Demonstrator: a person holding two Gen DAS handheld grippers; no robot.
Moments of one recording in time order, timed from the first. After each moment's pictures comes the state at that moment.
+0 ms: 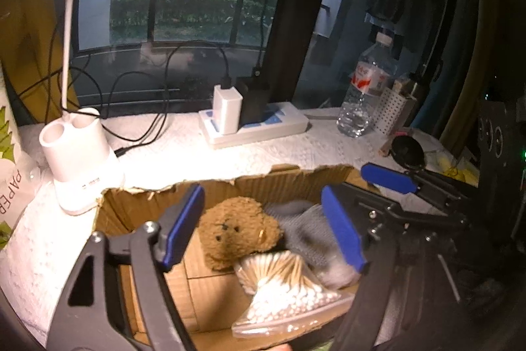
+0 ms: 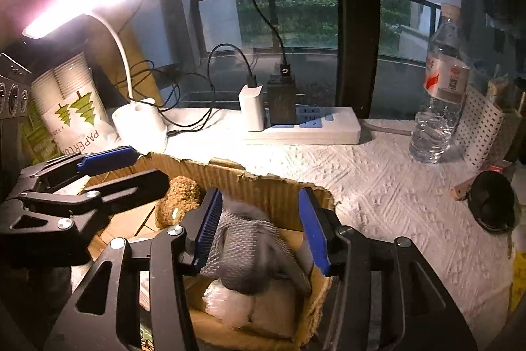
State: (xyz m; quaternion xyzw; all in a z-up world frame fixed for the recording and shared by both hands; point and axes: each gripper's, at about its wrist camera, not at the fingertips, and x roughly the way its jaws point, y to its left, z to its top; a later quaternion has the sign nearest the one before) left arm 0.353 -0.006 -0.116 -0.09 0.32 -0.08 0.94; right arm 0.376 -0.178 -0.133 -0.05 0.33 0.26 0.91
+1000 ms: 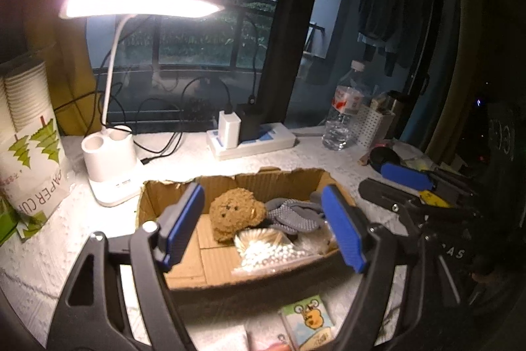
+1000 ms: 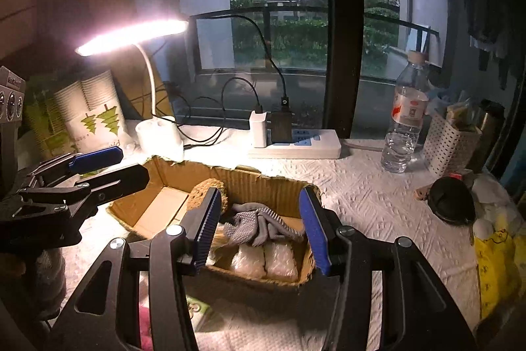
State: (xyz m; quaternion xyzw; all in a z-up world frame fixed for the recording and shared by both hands) left arm 0.273 -0.002 -0.072 -0.09 0.27 -0.08 0.96; right arm 0.298 -0.190 -0.081 -0.07 0.29 0.23 0.93
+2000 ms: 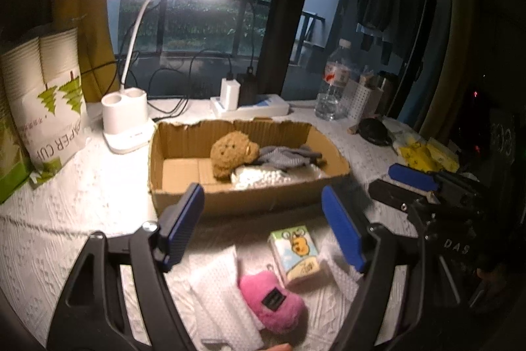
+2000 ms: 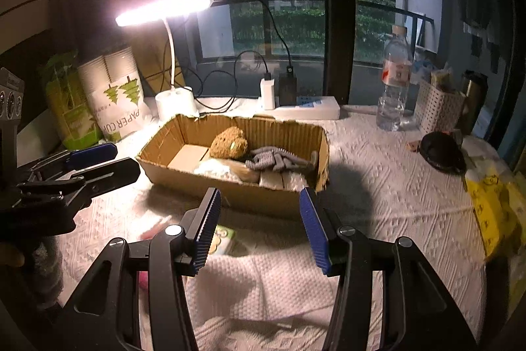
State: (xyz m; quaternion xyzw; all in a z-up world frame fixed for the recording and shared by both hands) left arm 0.195 -0.008 -0.092 -0.09 0.29 -0.08 0.95; right arm 0.222 -0.205 -0.101 -0.06 0.32 0.23 0.92
